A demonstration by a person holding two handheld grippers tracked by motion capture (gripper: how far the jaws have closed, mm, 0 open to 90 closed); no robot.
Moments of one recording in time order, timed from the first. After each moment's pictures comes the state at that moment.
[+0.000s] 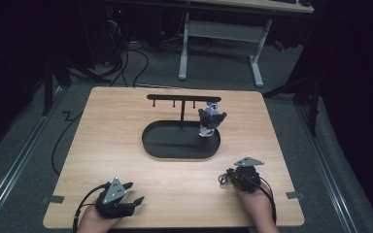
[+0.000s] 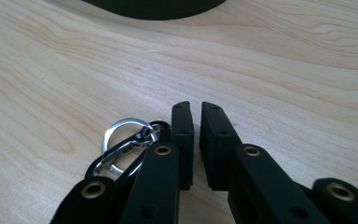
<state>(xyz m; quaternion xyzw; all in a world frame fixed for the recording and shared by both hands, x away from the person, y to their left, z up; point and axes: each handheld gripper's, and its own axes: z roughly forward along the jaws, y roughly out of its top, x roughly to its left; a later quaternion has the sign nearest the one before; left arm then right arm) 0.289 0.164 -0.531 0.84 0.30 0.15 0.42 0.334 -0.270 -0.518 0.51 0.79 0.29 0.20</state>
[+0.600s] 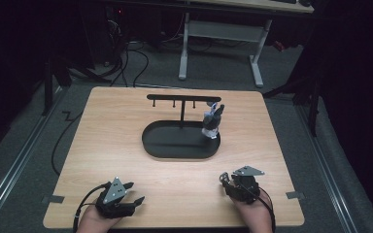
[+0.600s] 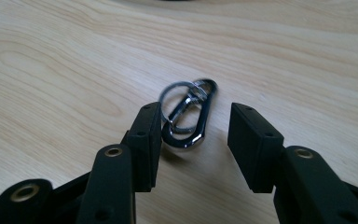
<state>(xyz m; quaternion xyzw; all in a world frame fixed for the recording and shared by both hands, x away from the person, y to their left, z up) 0.289 0.164 -0.531 0.85 0.29 0.15 0.42 0.302 -0.259 -0.515 0.53 0.77 0.29 0.19</state>
